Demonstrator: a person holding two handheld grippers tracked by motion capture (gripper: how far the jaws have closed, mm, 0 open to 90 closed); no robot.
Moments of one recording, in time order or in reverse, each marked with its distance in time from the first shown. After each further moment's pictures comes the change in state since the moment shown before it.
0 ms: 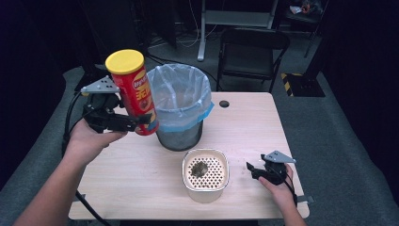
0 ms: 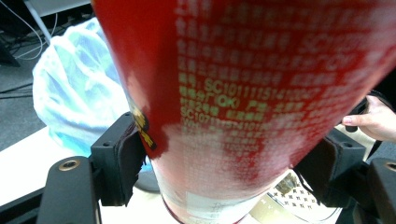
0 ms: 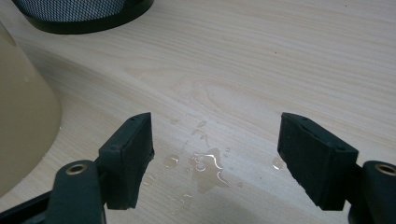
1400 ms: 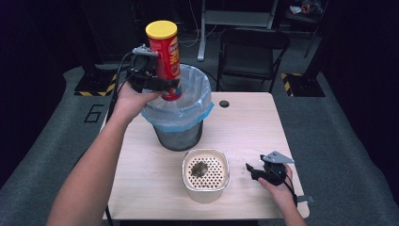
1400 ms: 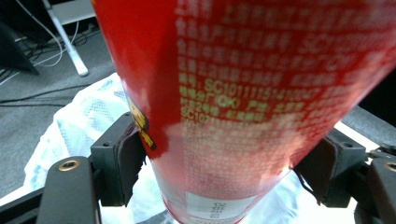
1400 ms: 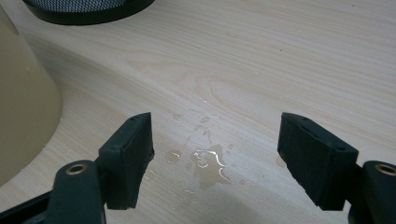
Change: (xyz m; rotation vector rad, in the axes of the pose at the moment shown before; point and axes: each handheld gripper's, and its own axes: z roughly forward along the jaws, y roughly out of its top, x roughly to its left) left arm 0.040 0.064 0.109 -0.023 0.073 -0.053; right arm 0.002 -0.001 0.001 0.013 0.009 -0.030
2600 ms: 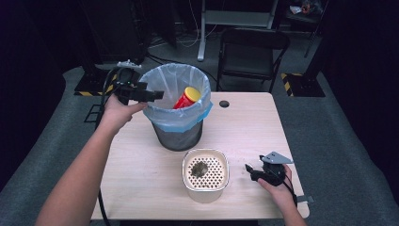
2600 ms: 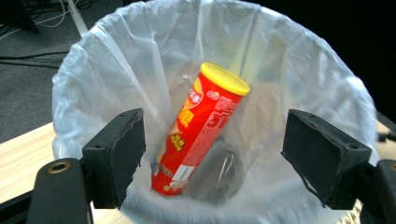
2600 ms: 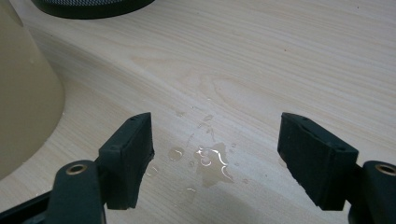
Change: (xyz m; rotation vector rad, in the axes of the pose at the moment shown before) left arm 0.032 -0.054 -0.018 0.071 -0.014 -0.084; right arm 0.002 0.000 0.000 0.005 0.005 -0.031
